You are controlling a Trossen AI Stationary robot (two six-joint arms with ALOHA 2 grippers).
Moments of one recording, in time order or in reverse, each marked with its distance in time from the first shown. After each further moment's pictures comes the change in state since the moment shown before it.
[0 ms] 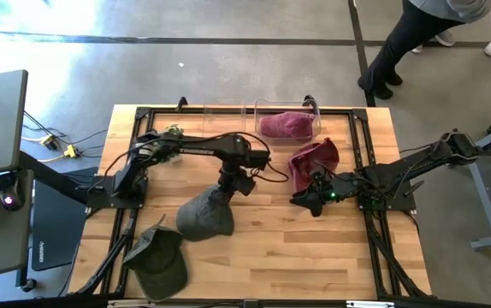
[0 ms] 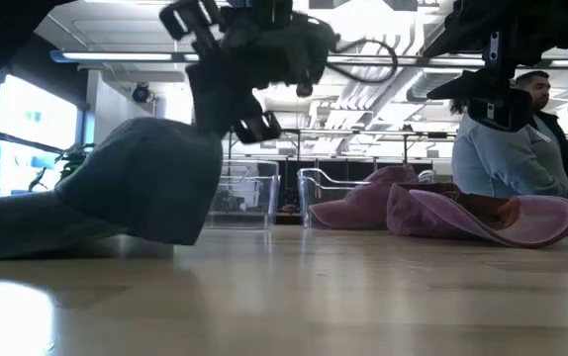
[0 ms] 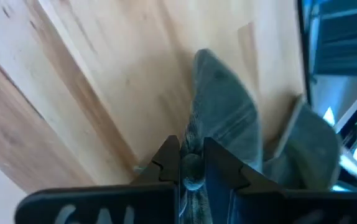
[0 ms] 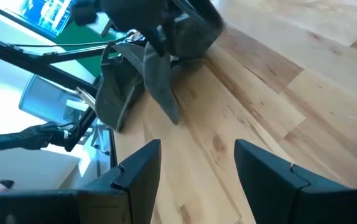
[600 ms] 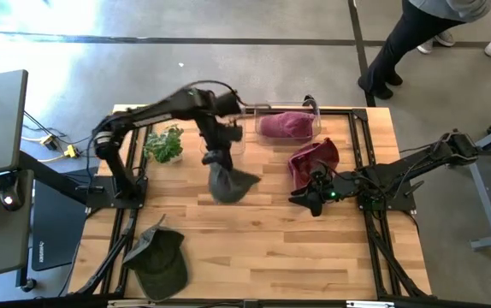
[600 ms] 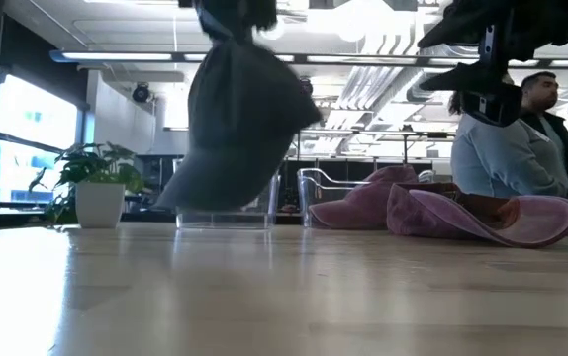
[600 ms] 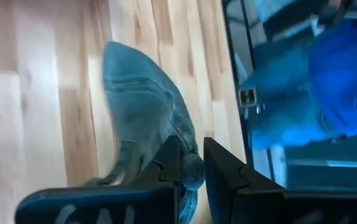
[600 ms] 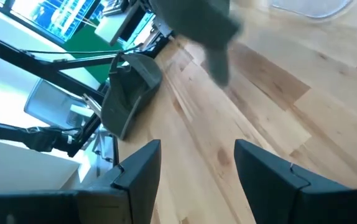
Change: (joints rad) left arm 0.272 -0.344 -0.061 0.165 0.234 -0.309; right arm -0.006 0.000 0.001 0.046 0.020 -0.048
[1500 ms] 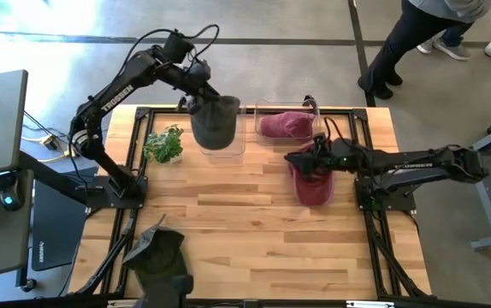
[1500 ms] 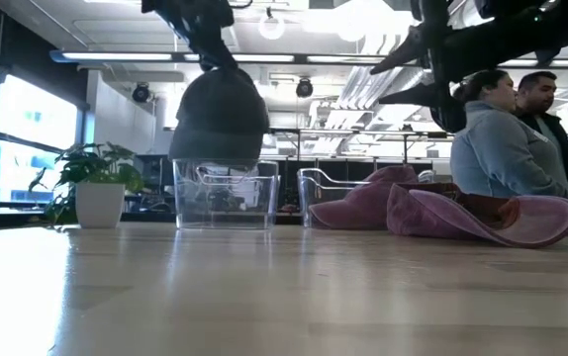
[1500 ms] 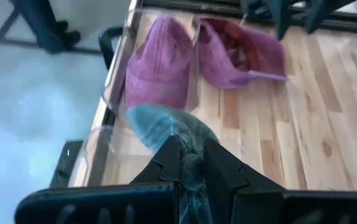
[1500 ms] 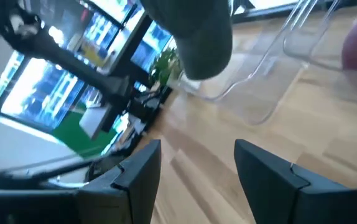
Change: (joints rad) left arm 0.455 -0.160 -0.004 0.256 -0.203 0.257; right arm -0.433 0.000 0.000 0.133 -0.118 -0.035
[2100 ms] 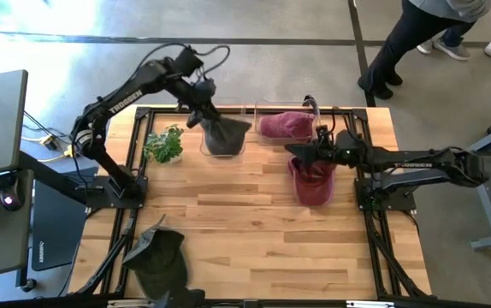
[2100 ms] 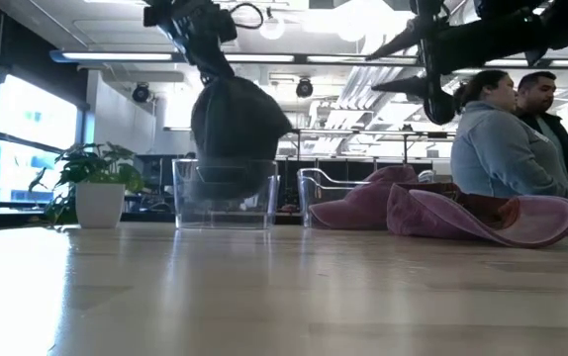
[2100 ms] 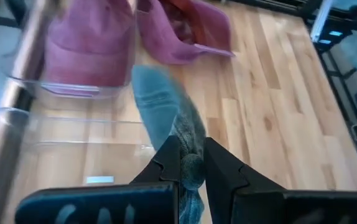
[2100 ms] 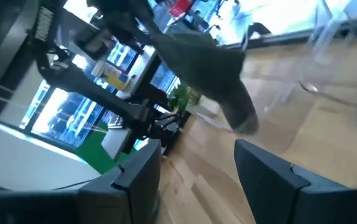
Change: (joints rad) left arm -0.038 0.010 -0.122 -0.060 0.133 0.023; right arm -0.094 0.000 0.013 0.098 -0.064 0.019
